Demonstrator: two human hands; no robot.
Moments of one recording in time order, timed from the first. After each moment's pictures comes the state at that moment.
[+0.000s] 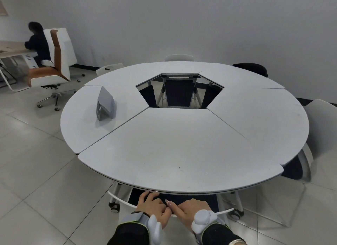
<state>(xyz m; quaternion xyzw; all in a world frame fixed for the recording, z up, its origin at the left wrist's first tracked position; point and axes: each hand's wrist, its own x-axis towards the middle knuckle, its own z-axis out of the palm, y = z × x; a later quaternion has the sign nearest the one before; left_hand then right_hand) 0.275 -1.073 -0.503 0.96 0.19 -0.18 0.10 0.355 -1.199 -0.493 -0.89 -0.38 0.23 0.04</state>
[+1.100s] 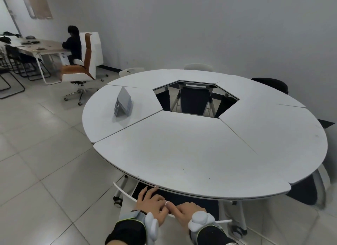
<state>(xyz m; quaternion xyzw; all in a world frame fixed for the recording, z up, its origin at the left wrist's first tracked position) 0.256 -1.092 -0.504 0.96 0.23 -0.12 0.12 0.351 -1.205 -0.494 -0.88 -0.36 0.30 0.05</state>
